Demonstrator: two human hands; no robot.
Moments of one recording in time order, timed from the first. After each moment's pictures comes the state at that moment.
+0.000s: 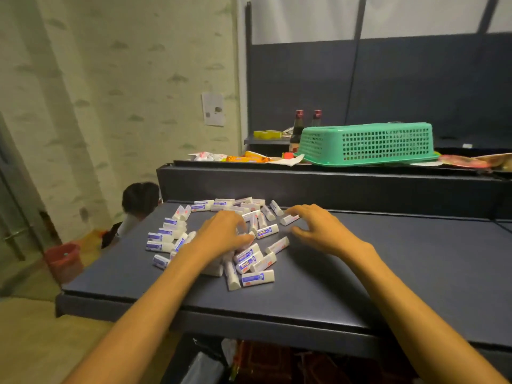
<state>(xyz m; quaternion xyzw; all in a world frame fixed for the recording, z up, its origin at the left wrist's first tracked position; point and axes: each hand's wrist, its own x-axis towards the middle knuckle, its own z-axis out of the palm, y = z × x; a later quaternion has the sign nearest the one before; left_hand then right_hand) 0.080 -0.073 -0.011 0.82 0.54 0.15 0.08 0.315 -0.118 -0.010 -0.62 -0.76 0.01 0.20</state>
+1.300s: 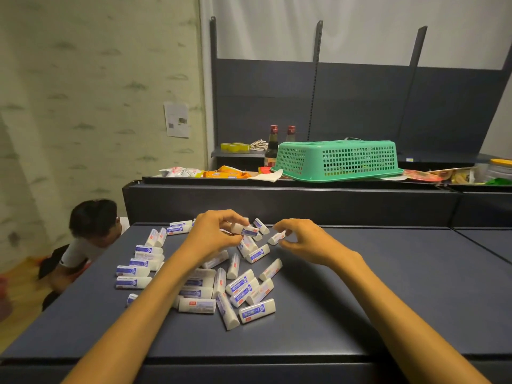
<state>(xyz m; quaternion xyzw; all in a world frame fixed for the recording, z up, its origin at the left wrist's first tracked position) 0.077 -0.038 0.004 0.81 0.37 0.37 0.28 0.311 -0.090 -0.008 -0.63 -0.75 0.03 0.20</state>
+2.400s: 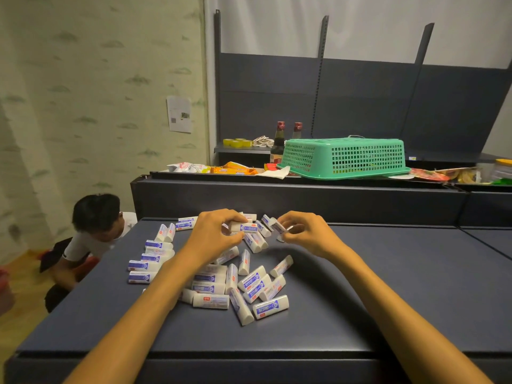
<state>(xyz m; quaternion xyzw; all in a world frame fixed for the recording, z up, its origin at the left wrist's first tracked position) 0.056 -0.031 -0.009 0.84 0.31 0.42 0.16 0.295 -0.082 -0.009 -0.62 -0.68 0.16 0.36</state>
